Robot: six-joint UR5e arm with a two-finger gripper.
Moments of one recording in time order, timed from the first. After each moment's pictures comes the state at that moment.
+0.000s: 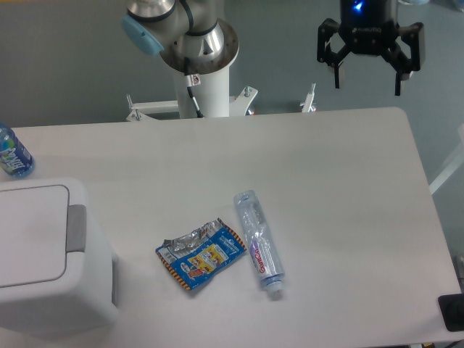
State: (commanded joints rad) arm 2.79 -1.57 -1.46 -1.26 1.46 1.26
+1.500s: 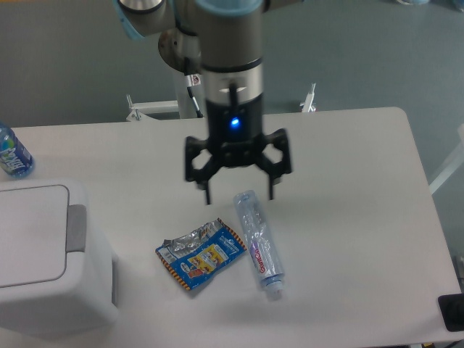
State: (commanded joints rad) arm 2.31 -1.76 -1.45 -1.01 1.39 0.10
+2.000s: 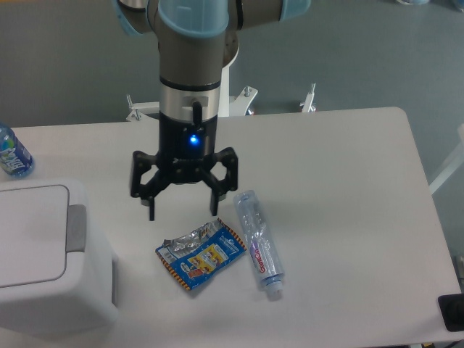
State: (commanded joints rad) arm 2.27 -1.78 -1.45 -1.01 1.26 -0.01
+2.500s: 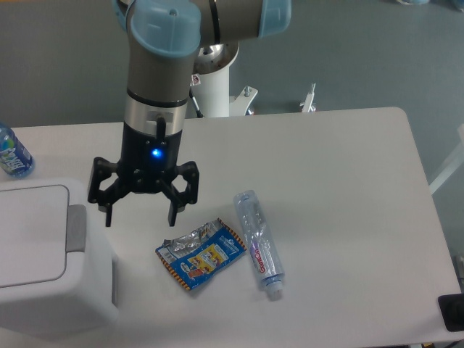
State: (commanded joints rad) arm 2.22 -1.80 -1.45 -0.99 1.21 -0.05
